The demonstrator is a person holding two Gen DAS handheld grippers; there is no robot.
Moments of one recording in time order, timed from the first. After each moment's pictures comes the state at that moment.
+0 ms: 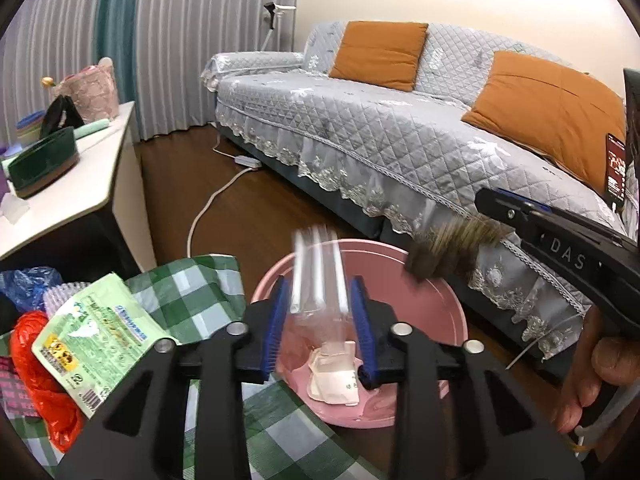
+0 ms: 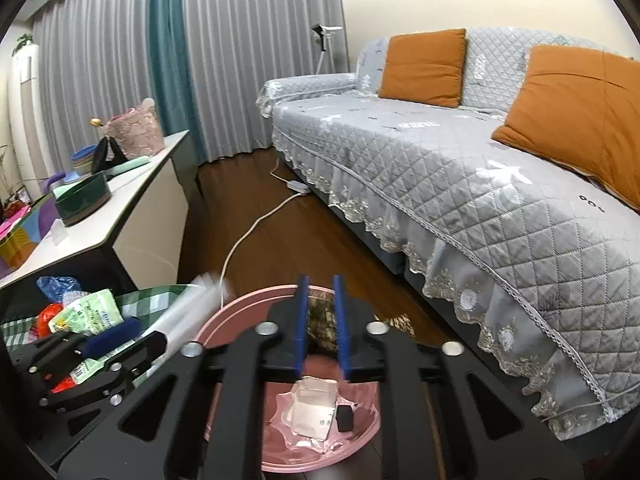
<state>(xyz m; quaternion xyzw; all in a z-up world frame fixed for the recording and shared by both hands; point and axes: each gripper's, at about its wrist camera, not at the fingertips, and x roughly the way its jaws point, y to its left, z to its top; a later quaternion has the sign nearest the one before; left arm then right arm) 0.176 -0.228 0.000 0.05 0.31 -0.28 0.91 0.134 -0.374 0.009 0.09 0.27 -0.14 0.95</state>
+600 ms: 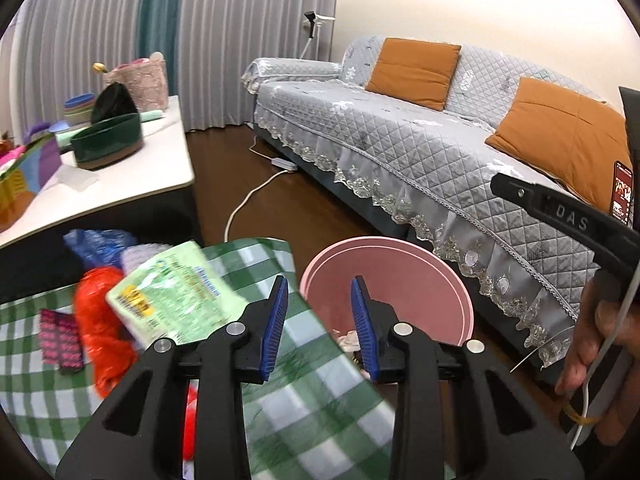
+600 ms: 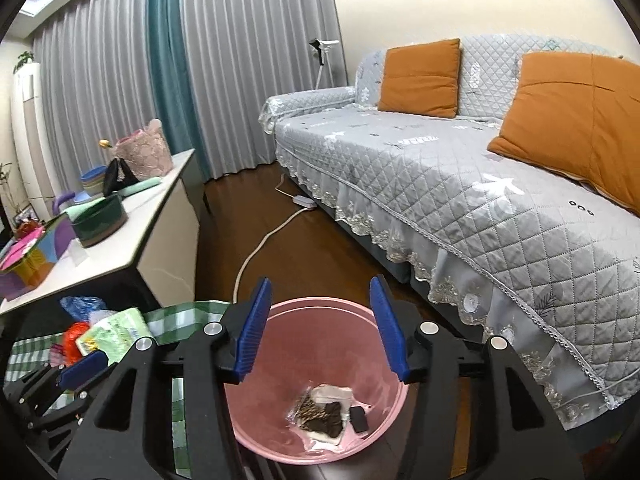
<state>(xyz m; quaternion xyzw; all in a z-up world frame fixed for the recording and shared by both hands) 0.134 -0.164 0.026 0.02 0.30 -0.22 0.93 0.112 -0.356 0.039 0.10 0.24 -0.13 0.95</state>
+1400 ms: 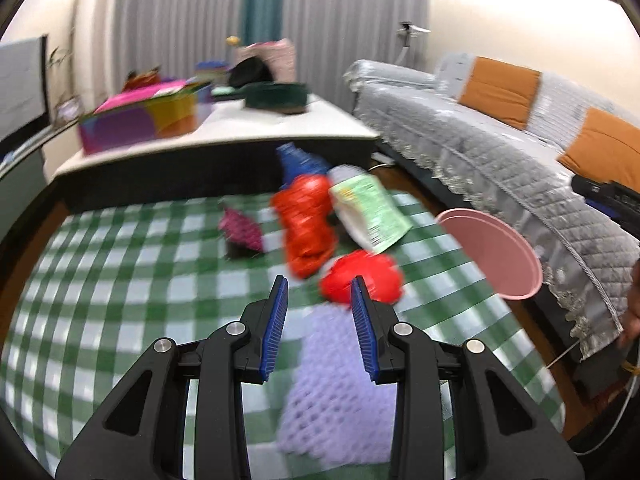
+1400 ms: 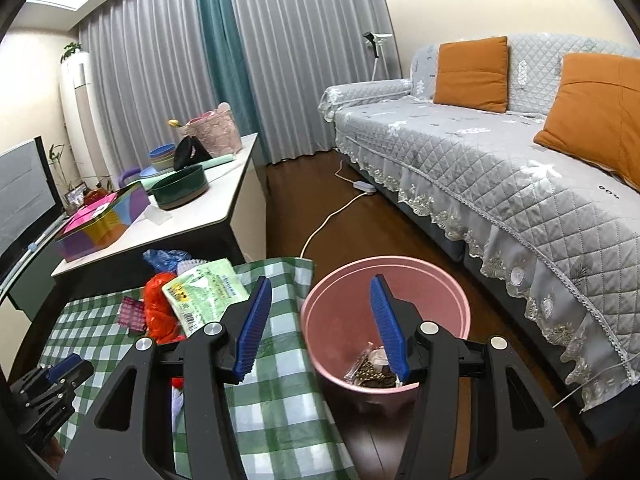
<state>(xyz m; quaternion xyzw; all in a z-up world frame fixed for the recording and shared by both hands) 0.043 0.006 0.006 -0.02 0.31 -0.07 0.95 0.050 -0.284 0.039 0.11 0.26 -0.03 0.96</state>
